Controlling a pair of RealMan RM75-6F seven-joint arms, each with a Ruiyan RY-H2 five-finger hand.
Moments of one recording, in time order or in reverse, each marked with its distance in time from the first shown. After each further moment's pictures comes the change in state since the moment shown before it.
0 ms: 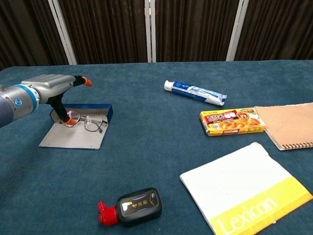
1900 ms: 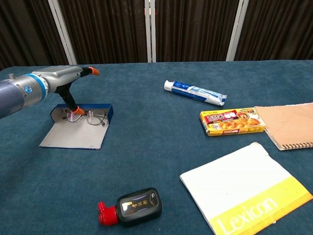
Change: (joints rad) left arm -0.064 -0.024 -0.022 0.160 0.080 -0.114 -0.163; right arm 0.023 -0.023 0.017 0.019 0.067 -0.048 -0.030
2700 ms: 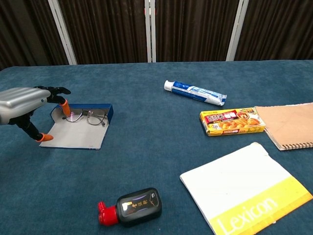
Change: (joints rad) left arm 0.223 0.138 0.190 -0.275 0.220 0.236 -0.020; right arm -0.004 0.024 -0.009 -0.010 -0.048 0.009 0.067
